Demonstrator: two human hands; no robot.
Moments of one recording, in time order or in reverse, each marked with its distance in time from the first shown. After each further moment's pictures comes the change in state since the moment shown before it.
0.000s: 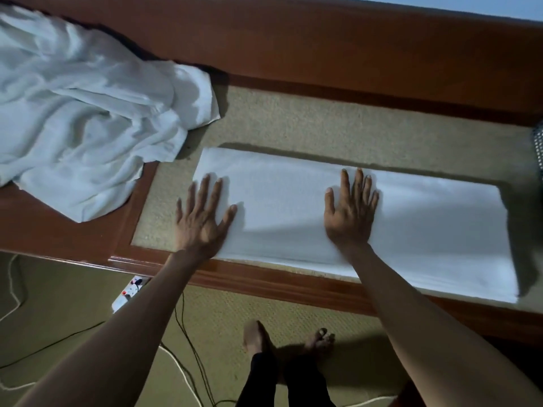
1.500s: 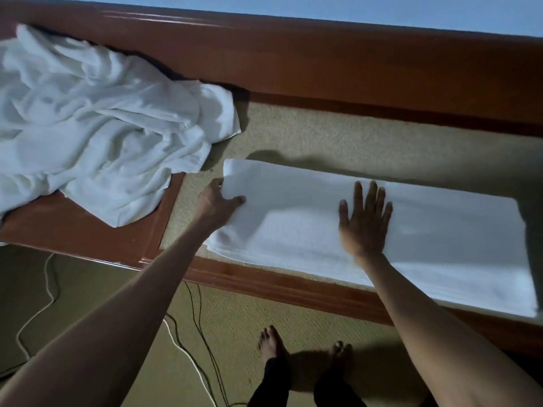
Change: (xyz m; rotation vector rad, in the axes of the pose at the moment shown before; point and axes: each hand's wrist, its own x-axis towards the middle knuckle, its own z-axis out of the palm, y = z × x) left_hand 0.044 0.018 -0.071 -0.572 -0.038 -0.356; right_hand 0.002 -0.004 -0.014 -0.081 -0.238 0.019
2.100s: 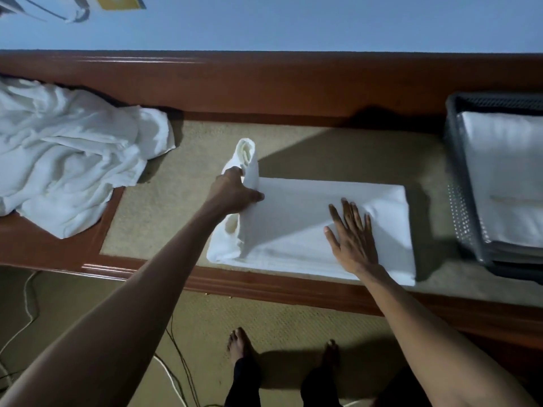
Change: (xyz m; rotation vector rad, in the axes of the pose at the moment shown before) left_hand -0.120 0.208 0.115 0.246 -0.156 0.130; right_hand -0.026 0.212 -0.054 -0.009 -0.129 -0.278
